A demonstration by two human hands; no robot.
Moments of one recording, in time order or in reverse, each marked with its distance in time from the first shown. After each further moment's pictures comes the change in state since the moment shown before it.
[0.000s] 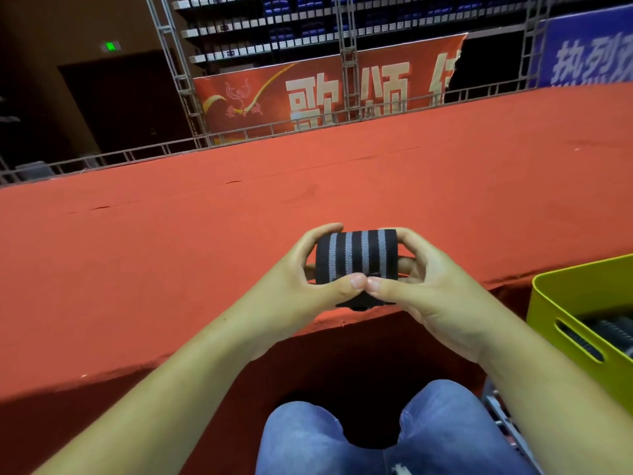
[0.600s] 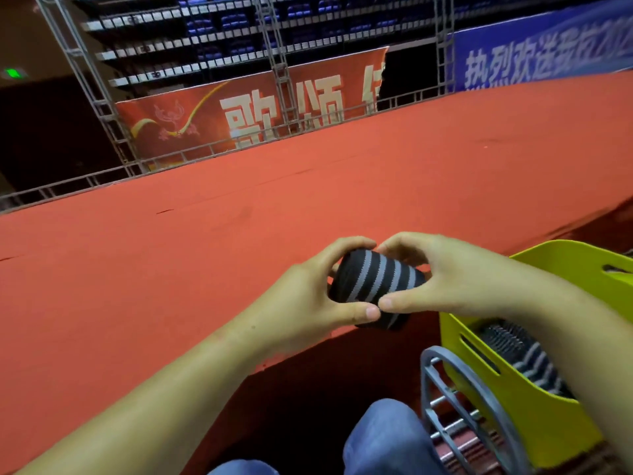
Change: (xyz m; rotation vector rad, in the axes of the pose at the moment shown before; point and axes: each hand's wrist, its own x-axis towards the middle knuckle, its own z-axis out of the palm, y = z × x) left_hand 0.116 0.033 0.126 0.360 -0.254 0.282; right_hand -0.018 -0.038 -0.179 -0.839 0.017 0.062
